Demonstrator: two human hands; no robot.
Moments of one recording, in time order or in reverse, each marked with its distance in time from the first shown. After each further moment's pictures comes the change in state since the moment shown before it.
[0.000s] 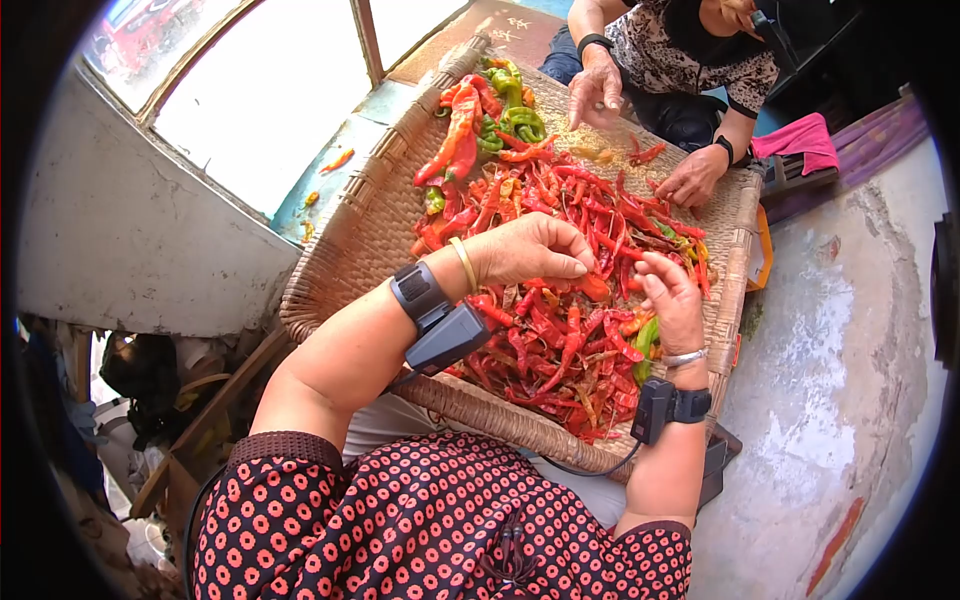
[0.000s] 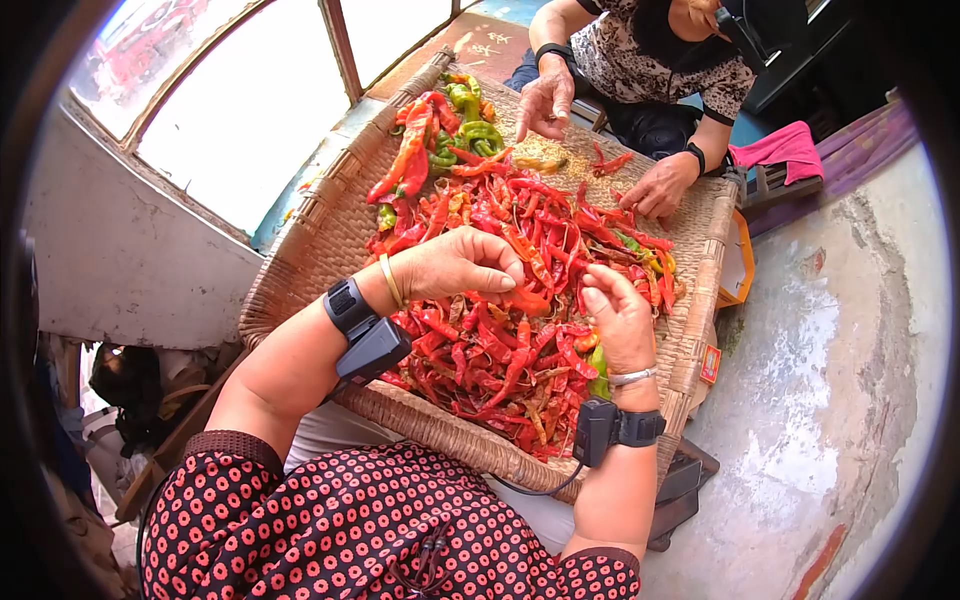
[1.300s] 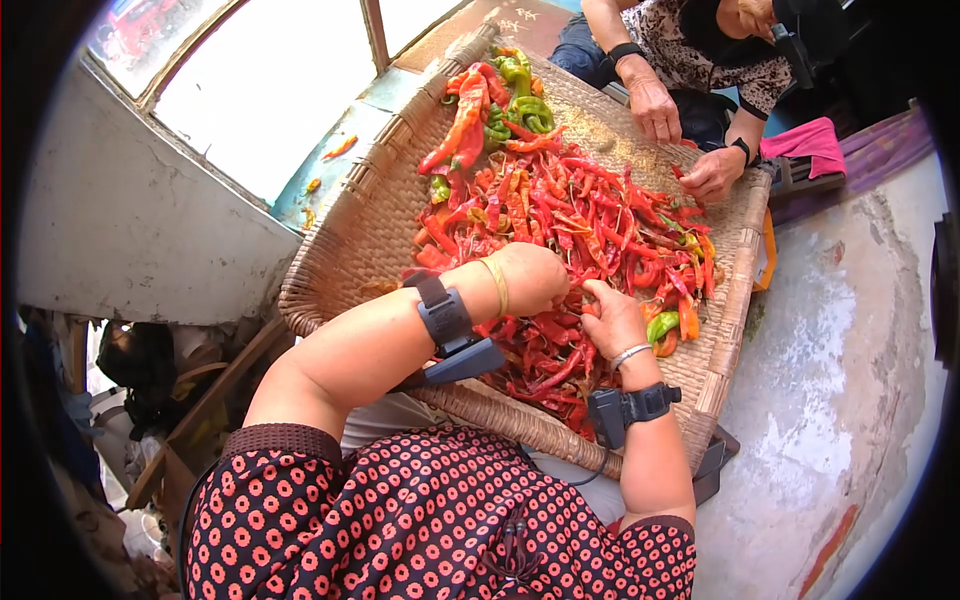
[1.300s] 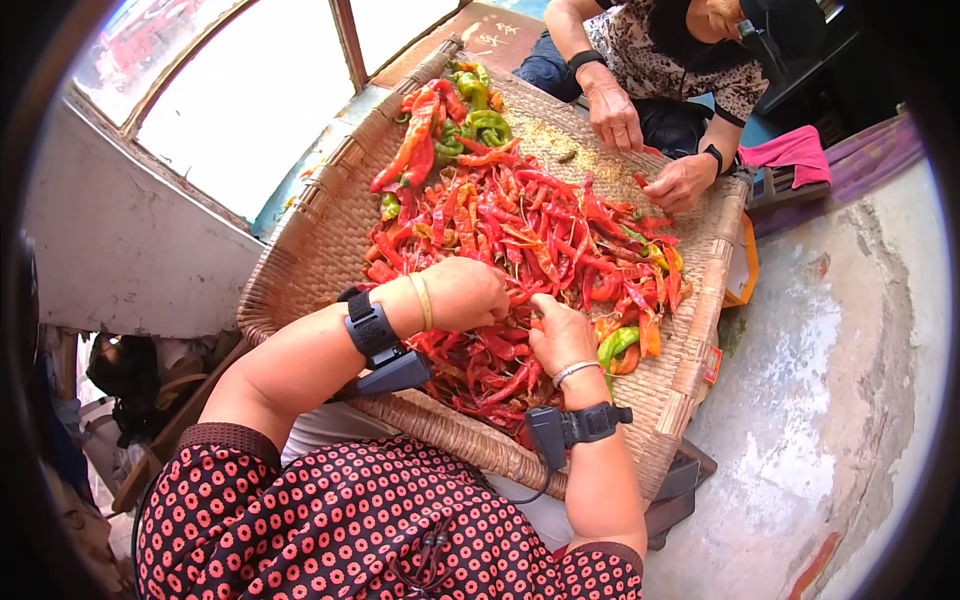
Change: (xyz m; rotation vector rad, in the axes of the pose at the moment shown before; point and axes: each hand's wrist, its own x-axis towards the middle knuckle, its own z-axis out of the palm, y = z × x) left_hand 0.000 -0.024 0.014 1.415 -0.143 -0.179; right_hand -0.008 0.038 0.051 -0.908 -0.167 -0.085
